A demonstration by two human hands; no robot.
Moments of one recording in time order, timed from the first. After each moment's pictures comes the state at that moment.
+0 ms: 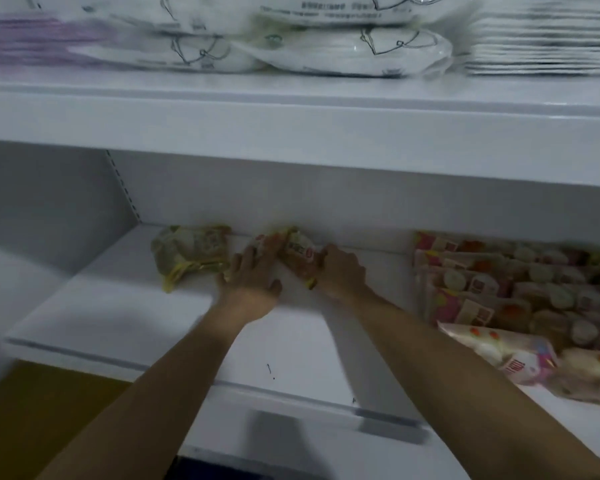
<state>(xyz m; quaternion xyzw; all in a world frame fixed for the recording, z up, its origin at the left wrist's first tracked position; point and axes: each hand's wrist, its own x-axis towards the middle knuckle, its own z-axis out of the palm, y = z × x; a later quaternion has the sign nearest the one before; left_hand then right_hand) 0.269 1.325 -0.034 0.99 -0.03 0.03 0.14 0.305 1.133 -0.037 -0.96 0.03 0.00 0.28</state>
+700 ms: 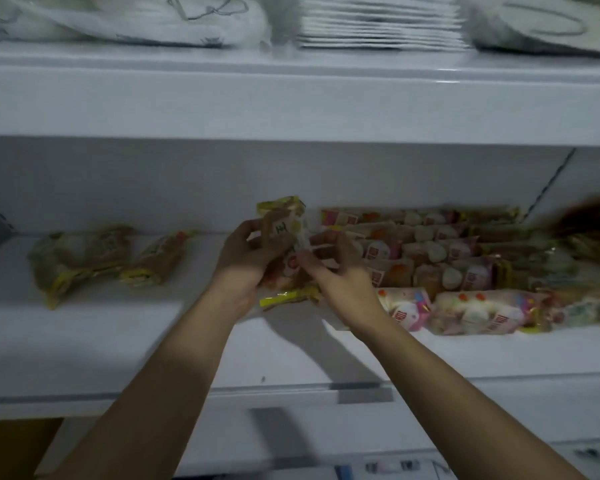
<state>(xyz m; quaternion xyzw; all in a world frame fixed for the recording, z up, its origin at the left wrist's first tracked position) 0.215 1.167 0.031 0.64 -0.01 -0.05 0.77 0.148 1.024 0.026 -0.76 0.03 -0.13 0.64</state>
